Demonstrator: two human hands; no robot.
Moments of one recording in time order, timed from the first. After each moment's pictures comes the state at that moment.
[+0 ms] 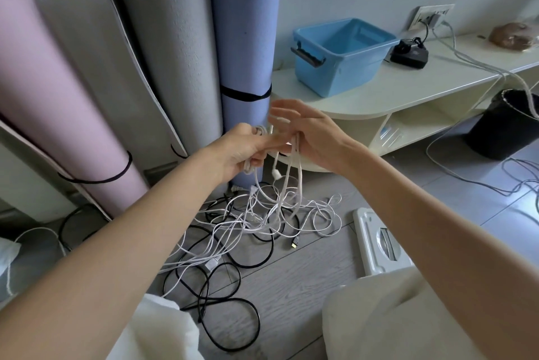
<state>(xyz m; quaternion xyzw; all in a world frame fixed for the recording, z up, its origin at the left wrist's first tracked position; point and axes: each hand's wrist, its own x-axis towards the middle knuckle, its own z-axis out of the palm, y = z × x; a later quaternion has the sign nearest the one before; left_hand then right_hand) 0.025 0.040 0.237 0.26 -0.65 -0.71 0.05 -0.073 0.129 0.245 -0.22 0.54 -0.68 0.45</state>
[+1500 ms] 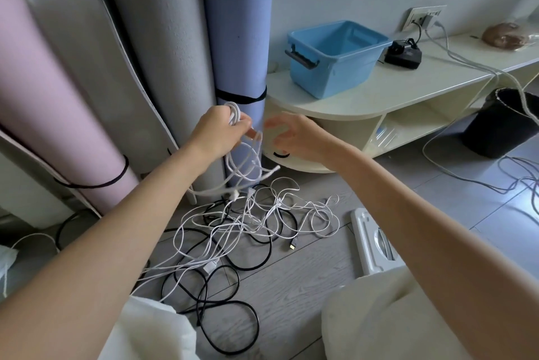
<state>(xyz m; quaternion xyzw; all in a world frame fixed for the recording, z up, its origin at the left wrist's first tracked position) 0.024 -0.001 0.228 0.29 -0.82 -0.45 0.19 -0.081 0.127 0.241 -0.43 0.80 -0.34 0.24</state>
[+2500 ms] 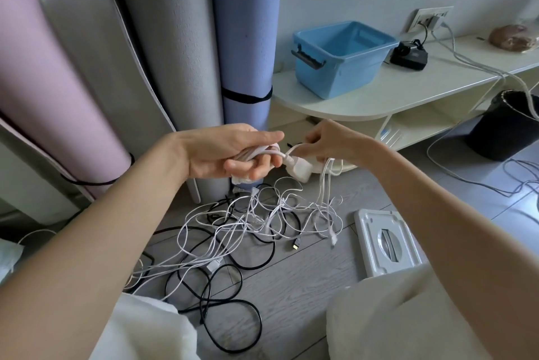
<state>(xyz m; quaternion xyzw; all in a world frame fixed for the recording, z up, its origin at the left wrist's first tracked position) 0.055 0.022 0.266 0.07 -0.70 -0.69 -0.17 -0.110 0.151 0.237 -0.42 0.81 -0.27 0.30</state>
